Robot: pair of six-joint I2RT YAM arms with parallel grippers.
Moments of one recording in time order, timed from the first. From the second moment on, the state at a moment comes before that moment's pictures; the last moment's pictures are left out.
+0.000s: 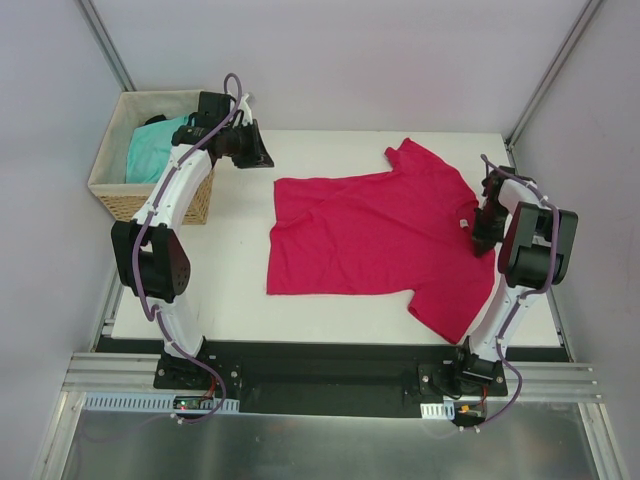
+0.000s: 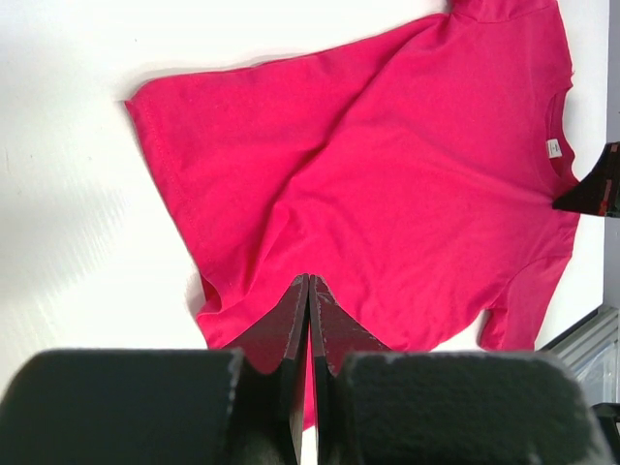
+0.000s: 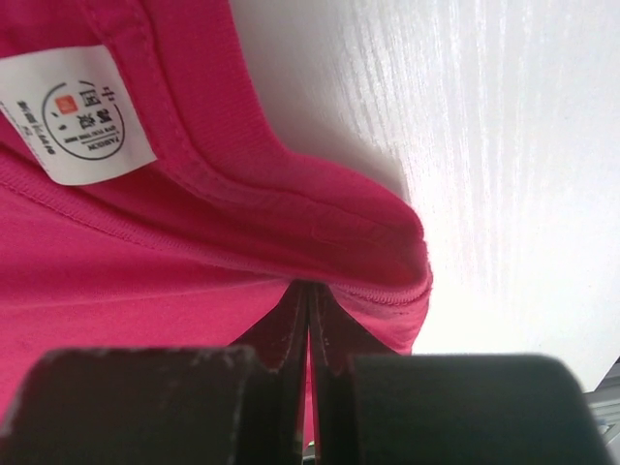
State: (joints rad) left arm -0.16 1.83 1.78 -0.71 0.46 -0.34; right arm -0.22 2.01 1.43 -0.93 0.11 0.05
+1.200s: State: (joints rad) left arm -0.17 2.32 2.03 -0.76 0.45 -0.36; right arm 0.08 1.68 1.52 -0.94 -0.39 0.13
